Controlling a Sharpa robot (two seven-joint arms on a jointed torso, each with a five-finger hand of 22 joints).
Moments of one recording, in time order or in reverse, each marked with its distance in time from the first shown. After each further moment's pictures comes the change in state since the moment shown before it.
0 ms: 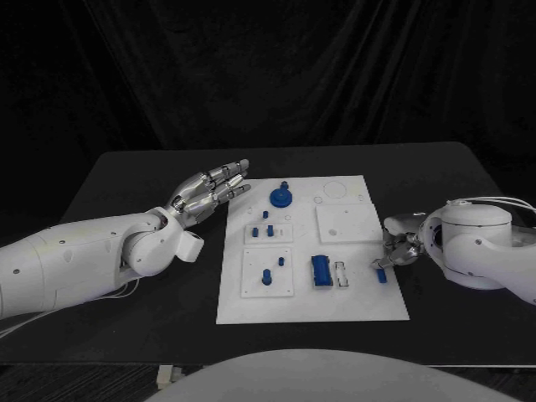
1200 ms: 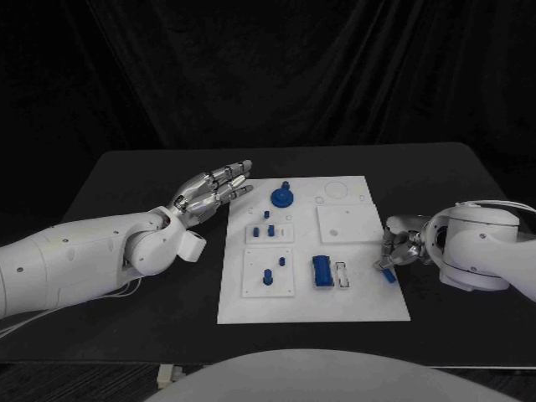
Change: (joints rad) left arm 0.000 0.004 0.000 -0.001 0.000 0.004 -0.008; left_hand 0.000 0.000 0.000 0.000 0.000 0.000 0.000 0.004 0.000 0.003 0.003 0.000 0.000 0.000 0.000 0.000 0.000 0.000 0.000 0.000 0.000 0.000; right arm -0.007 -0.002 0.001 -0.014 0.165 -0.097 -0.001; right_hand 0.143 -0.012 0.189 -0.164 0.031 0.005 -0.003 -0.032 0.255 -0.001 0.005 0.000 0.000 0.003 0.009 -0.020 0.000 0.030 -0.001 0.008 -0.109 0.001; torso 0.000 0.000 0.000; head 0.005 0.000
